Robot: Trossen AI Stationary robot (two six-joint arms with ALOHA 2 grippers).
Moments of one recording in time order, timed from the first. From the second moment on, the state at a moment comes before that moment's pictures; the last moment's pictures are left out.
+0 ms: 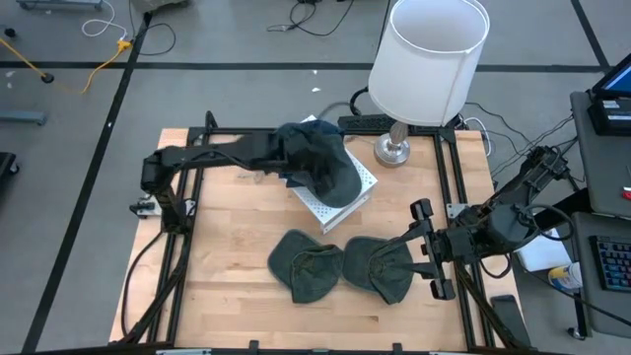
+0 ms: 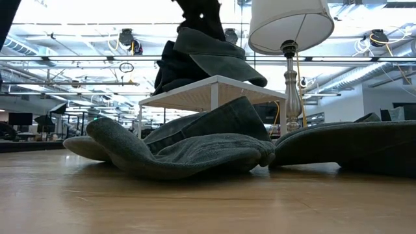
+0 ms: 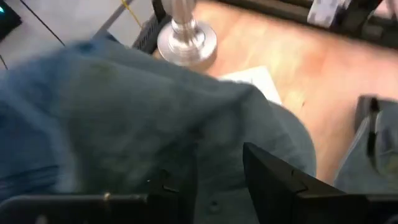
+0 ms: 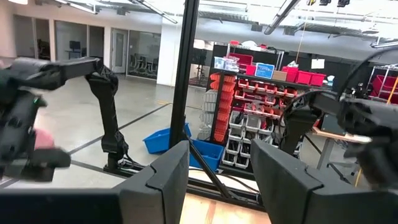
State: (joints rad) left arm 0.14 1.80 1.80 -0.79 -0.26 -0.19; right arm 0.72 1.09 1.14 0.10 0.50 -0.17
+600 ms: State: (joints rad) left arm 0.11 1.91 1.80 -0.87 -0.34 -0.24; right arm 0.72 1.09 1.14 0.10 0.50 -0.17
